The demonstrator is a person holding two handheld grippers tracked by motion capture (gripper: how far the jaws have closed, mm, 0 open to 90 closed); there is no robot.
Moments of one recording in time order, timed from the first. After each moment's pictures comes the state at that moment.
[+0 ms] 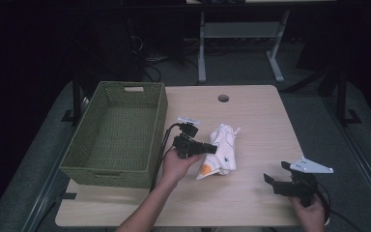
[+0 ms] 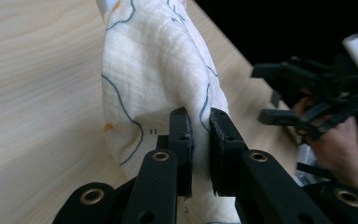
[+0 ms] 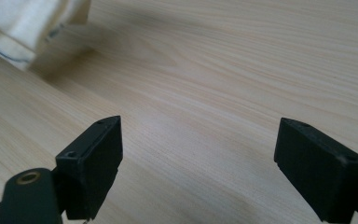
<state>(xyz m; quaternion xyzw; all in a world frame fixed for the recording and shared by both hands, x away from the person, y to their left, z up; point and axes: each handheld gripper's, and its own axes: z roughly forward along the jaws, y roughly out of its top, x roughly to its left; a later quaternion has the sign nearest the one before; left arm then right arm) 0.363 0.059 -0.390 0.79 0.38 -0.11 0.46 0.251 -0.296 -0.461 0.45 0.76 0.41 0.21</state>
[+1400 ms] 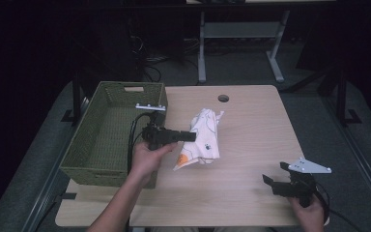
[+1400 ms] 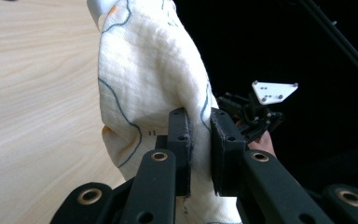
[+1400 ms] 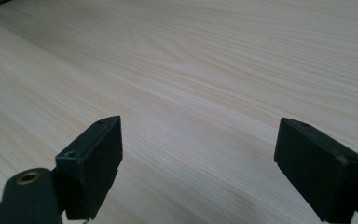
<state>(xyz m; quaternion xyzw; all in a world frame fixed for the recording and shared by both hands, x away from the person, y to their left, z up) 0.355 0.136 -0.336 0.75 0.36 -0.15 0.54 0.251 -0.293 -0.462 0.45 0.77 0.41 0.21</state>
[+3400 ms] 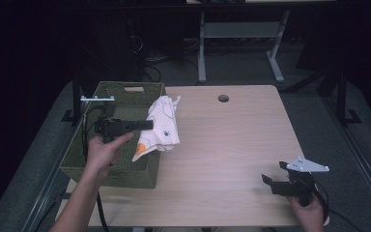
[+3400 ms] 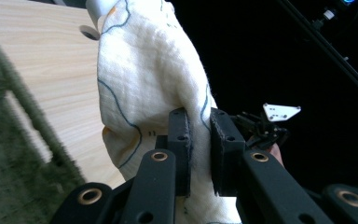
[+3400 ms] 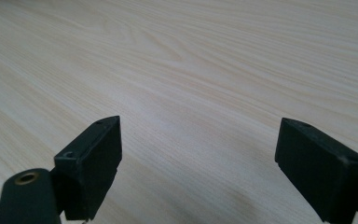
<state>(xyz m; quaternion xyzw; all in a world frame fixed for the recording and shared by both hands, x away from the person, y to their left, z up) 0.353 0.247 -0.306 0.71 0.41 -0.10 0.56 0.254 -0.291 -0.462 0.45 0.77 0.40 0.21</state>
